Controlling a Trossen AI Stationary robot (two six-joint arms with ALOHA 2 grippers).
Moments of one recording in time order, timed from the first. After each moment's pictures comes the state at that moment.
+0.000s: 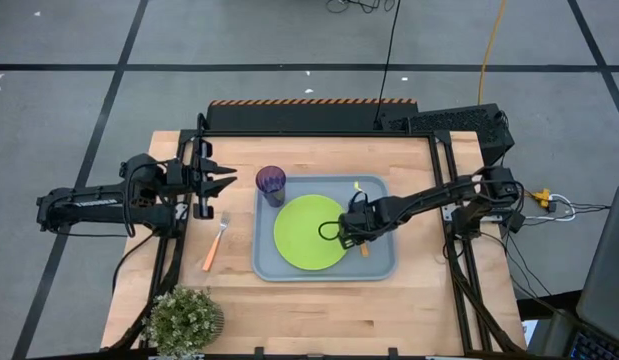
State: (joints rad) left arm 0.15 0.57 0.53 0.39 0.16 0.22; right arm 0.11 1.68 0.99 -0.74 0.05 1.28
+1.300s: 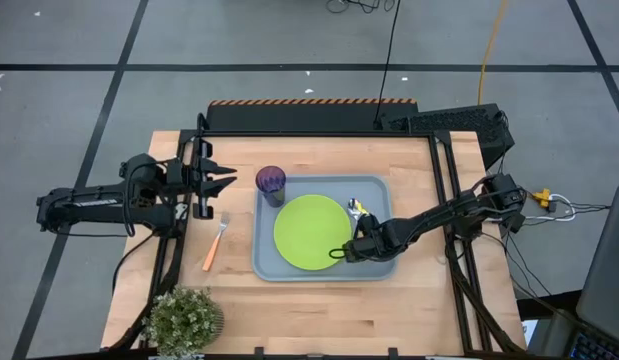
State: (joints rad) left arm 0.15 0.57 0.53 0.39 0.17 0.20; right arm 0.28 1.68 0.90 -0.62 0.13 1.56
